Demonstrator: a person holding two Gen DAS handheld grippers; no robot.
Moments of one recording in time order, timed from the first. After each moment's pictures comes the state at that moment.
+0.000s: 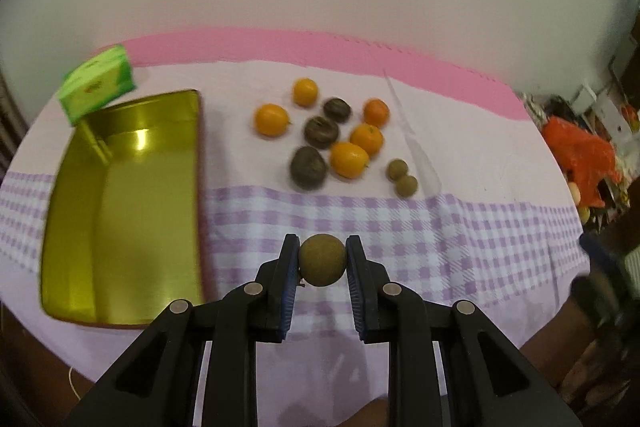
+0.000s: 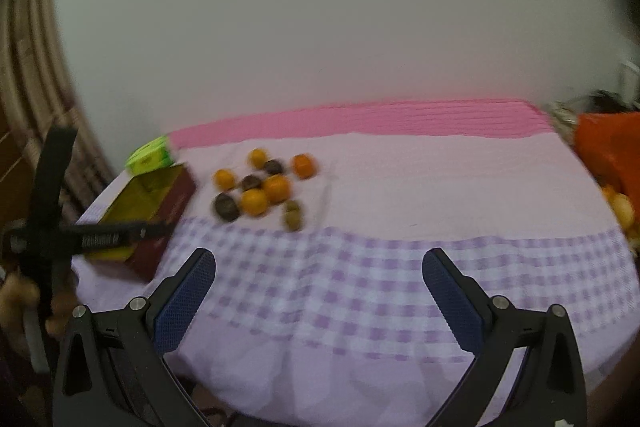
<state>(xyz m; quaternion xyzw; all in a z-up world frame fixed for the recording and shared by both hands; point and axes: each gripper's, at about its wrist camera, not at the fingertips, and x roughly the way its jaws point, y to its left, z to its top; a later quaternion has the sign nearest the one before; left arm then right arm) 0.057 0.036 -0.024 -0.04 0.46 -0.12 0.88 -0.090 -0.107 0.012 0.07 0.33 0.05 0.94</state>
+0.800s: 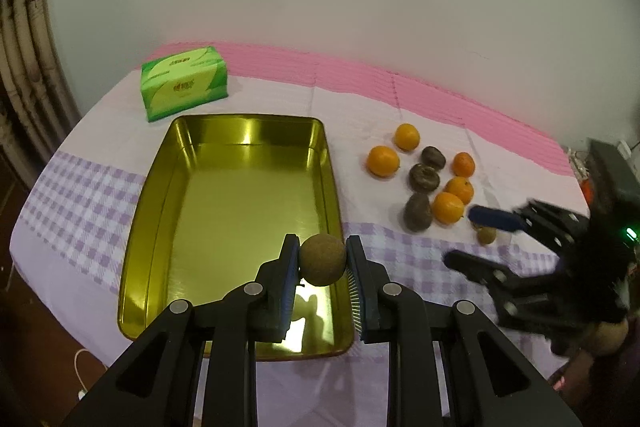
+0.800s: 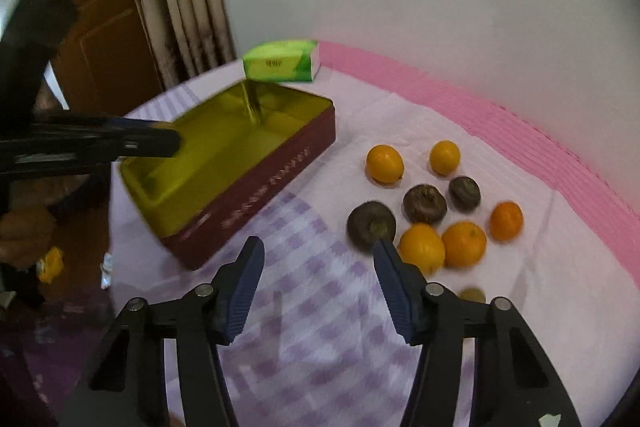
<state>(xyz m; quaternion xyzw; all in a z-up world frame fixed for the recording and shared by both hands) 0.072 0.129 -0.018 -0.08 0.44 -0.04 0.90 0.072 0.027 -0.026 -0.14 0.41 0.29 0.85</state>
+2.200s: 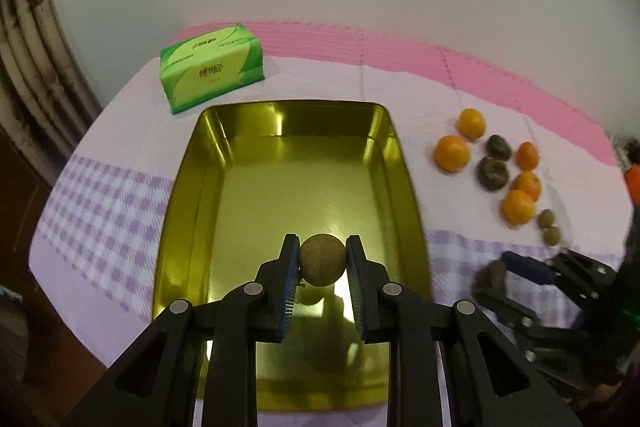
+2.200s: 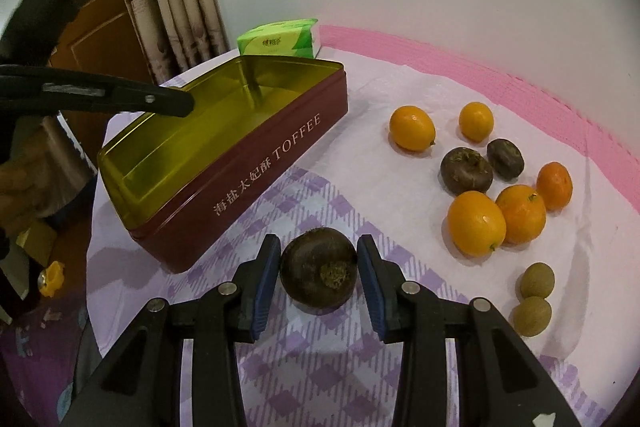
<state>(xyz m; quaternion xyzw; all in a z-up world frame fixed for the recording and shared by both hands) 0.121 0.160 -0.049 -0.03 0.48 0.01 0.88 0.061 0.043 -0.074 -0.09 0.41 0.27 0.87</state>
